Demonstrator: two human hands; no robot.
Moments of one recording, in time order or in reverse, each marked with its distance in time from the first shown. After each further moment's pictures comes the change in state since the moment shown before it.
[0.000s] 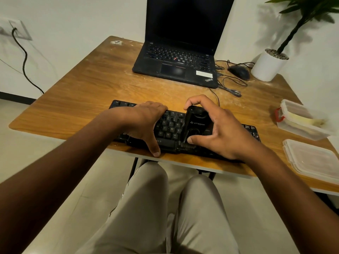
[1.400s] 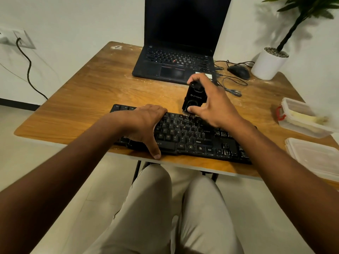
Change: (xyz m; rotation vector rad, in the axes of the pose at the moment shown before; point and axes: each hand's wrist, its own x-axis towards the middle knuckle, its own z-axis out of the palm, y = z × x) left_hand -0.002 0.003 -0.002 -0.008 -0.021 -0.010; right_hand 0.067 0.047 -0.008 -0.142 0.237 -0.004
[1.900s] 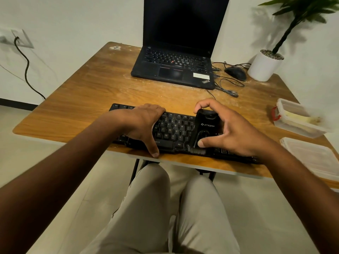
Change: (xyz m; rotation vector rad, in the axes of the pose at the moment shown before) left_hand 0.000 -0.002 0.001 0.008 -0.002 -0.011; right_hand -0.075 -0.026 -0.035 0.273 -0.284 0.077
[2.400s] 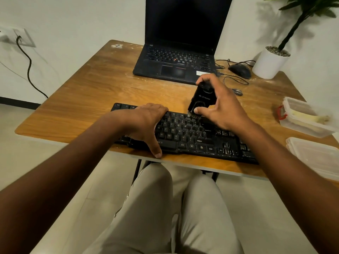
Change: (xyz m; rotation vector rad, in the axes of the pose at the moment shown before) left_hand 0.000 -0.001 0.001 0.000 0.004 0.011; right_hand 0.069 0.031 -0.001 -0.229 0.303 -0.061
